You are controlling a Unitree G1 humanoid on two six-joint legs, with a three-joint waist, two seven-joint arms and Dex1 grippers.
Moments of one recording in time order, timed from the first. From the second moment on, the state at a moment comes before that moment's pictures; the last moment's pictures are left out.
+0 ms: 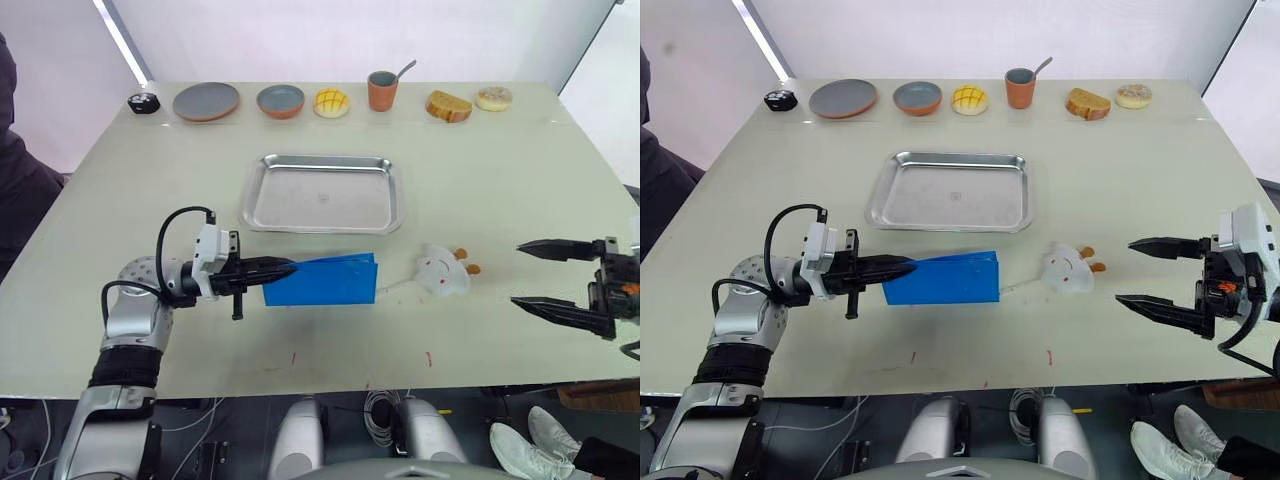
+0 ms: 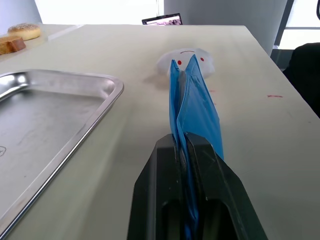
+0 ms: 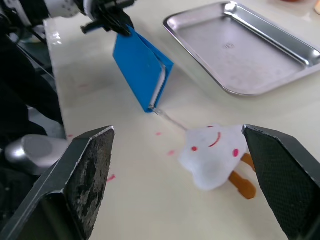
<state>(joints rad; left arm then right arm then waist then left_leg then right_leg) -0.36 0.66 0.07 0.28 -0.47 -0.06 -1.48 -0.01 -0.97 -0.44 -0.45 0.71 0.62 1.18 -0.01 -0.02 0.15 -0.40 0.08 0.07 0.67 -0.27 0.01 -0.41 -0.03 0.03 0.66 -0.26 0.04</state>
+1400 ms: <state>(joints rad) -0.27 0.63 0.07 0.27 -0.50 -0.21 -1.50 -0.57 -0.75 0.02 -0.15 0.58 0.76 1.08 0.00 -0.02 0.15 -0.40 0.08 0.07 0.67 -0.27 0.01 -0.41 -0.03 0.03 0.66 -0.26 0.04</state>
